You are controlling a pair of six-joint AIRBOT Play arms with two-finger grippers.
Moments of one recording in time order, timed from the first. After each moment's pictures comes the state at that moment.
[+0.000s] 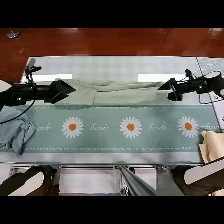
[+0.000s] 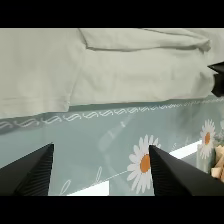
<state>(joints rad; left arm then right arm) 0.08 -1.13 0.85 0.62 -1.02 -1.23 -0.29 -1.81 1.31 -0.75 1.21 1.42</state>
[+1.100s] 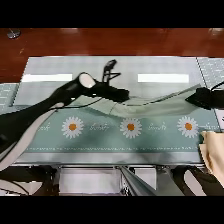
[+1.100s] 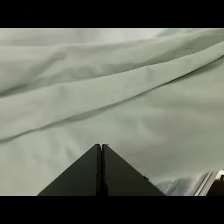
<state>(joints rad) -0.62 -1.65 1.31 0.66 -0.78 -1.27 -0.26 -0.81 1.00 -1.10 1.38 1.48</state>
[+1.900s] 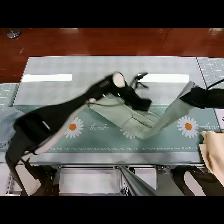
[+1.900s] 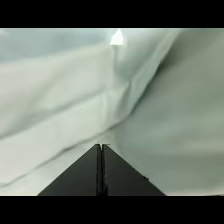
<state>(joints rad) -0.72 -1.93 1.74 0.73 -1.10 -1.45 -0.15 -0.80 0.98 -1.08 1.31 1.52</state>
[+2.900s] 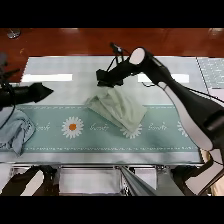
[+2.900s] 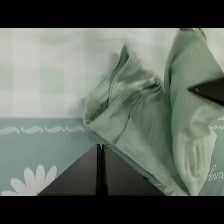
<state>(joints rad) 0.20 -0.86 0.80 0.83 -1.04 -1.30 0.51 -1.85 1.78 -0.87 1.06 1.67</state>
